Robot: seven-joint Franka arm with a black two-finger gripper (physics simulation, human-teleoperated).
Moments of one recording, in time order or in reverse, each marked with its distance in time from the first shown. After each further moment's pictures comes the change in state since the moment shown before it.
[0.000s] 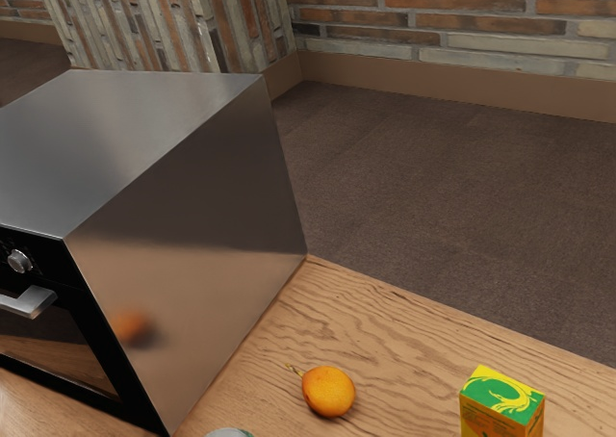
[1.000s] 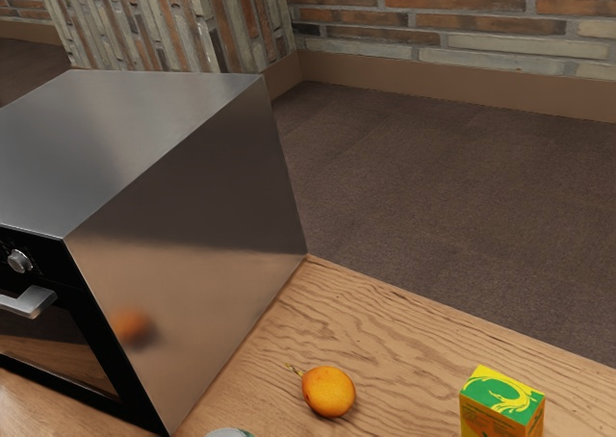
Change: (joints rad) arm 0.047 0.058 -0.143 -0.070 -0.215 -0.094 0.256
